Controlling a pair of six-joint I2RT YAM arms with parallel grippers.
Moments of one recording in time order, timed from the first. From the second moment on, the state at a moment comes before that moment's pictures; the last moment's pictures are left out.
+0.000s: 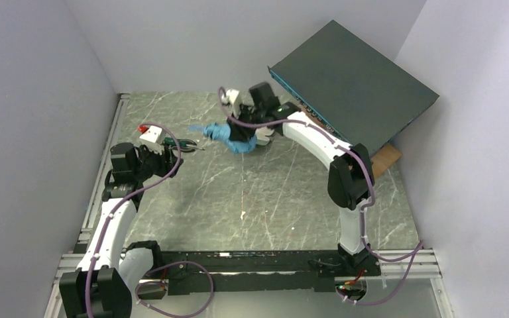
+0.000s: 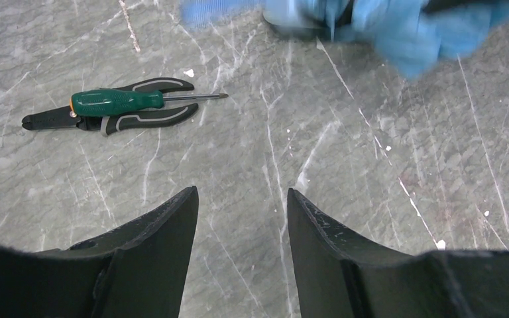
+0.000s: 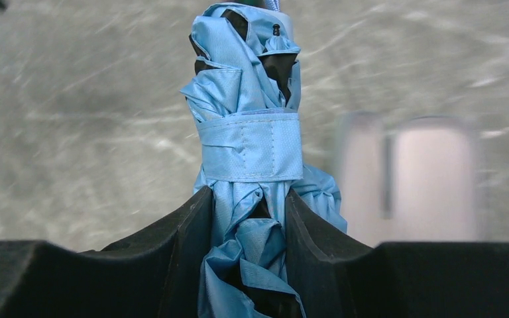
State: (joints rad) left arm 0.10 0.92 0.61 -0.12 0.54 0.08; right arm 0.59 2.01 1.84 -0.50 -0.52 -0.37
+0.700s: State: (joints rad) left arm 0.10 0.84 0.61 -0.14 0.63 0.19; right arm 0.65 2.01 1.47 -0.53 -0.52 -0.58
